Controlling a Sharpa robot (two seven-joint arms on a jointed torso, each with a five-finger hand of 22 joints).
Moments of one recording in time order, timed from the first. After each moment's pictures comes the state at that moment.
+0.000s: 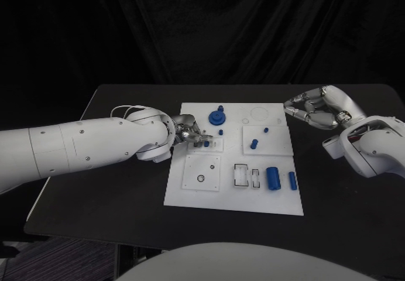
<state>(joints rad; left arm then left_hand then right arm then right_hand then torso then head) 1.31 -0.77 -0.21 1.54 -1.05 -0.13 -0.41 0.94 0.04 0.18 0.24 0.16 0.99 0.04 0.32 1.11 1.47 -0.03 1.57 1.31 1.47 -0.09 1.57 1.31 0.02 1.47 0.03 1.49 1.31 1.33 -0.98 -0.25 1.51 -0.84 -0.58 0.32 1.40 -0.03 0.17 0.24 0.27 0.99 0.11 0.15 0.22 1.39 0.03 1.43 1.31 1.46 -0.03 1.30 1.31 0.09 1.38 0.07 1.12 1.31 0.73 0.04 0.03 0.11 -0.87</state>
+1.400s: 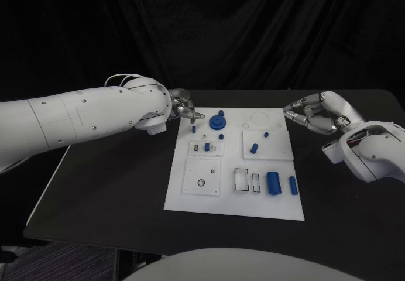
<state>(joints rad) 1.44 -0.69 -0.21 1.33 -1.05 0.00 -0.40 1.07 0.06 0.15 0.23 0.19 0.98 0.02 0.37 1.22 1.47 -0.04 1.57 1.31 1.47 -0.09 1.57 1.31 0.02 1.47 0.03 1.51 1.31 1.33 -0.97 -0.25 1.51 -0.84 -0.57 0.32 1.39 -0.02 0.19 0.25 0.31 0.99 0.11 0.14 0.22 1.39 0.03 1.43 1.31 1.46 -0.03 1.30 1.31 0.09 1.38 0.07 1.12 1.31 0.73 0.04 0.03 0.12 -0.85</state>
